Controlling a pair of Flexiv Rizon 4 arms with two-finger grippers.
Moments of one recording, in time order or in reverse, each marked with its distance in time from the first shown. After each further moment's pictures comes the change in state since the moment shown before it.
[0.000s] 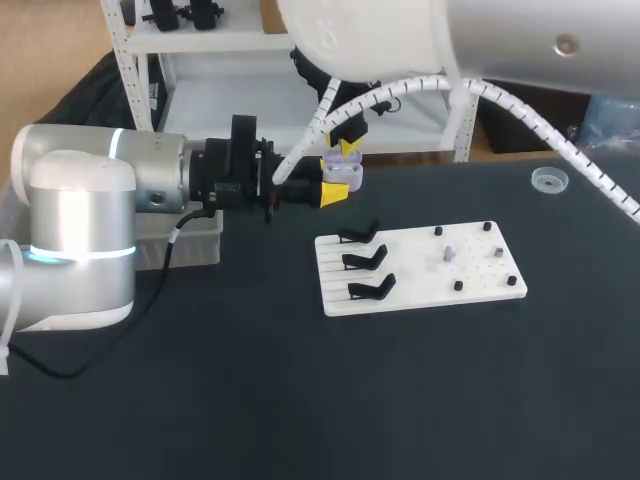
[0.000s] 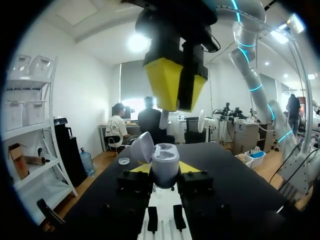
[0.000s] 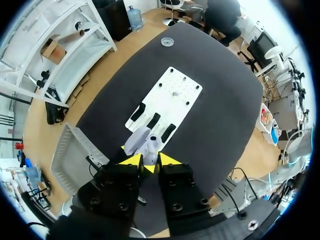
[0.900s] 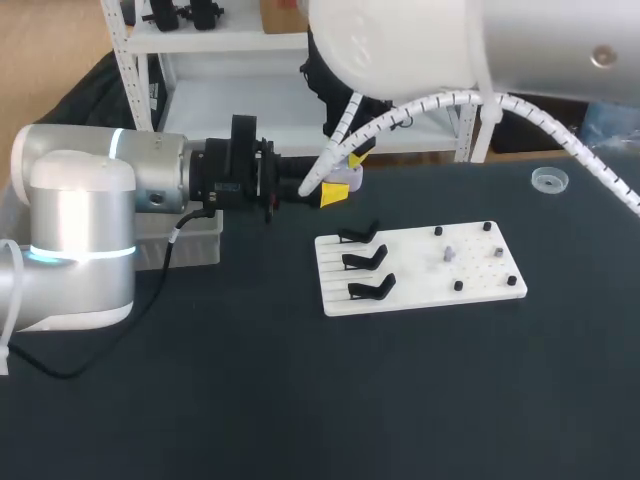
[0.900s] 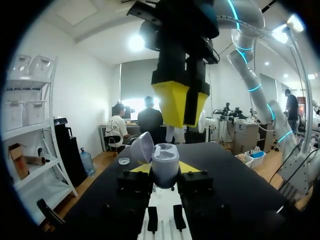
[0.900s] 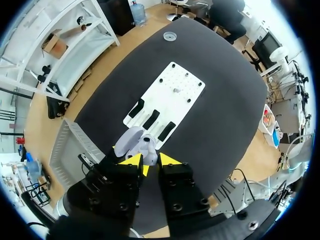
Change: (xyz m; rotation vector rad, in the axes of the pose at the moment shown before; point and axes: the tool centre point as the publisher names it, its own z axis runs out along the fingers) left arm 0.000 0.000 0.000 0.000 0.000 0.000; right arm 0.003 -0.010 0.013 -0.022 0.042 -0.029
